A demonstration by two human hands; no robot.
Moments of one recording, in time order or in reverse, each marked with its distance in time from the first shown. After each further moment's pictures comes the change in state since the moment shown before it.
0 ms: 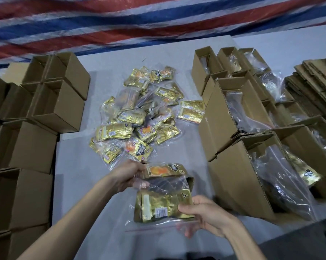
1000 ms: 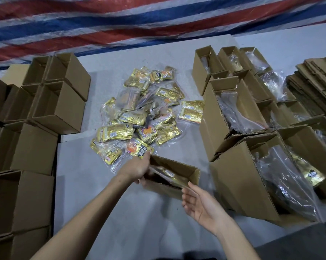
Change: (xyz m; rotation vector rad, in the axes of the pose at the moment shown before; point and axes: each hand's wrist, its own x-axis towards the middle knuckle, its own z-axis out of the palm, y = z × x) left_hand 0.024 0.010 0.011 0.701 0.196 -0.014; right_hand 0.027 -0.003 0.008 0.520 0.307 -0.012
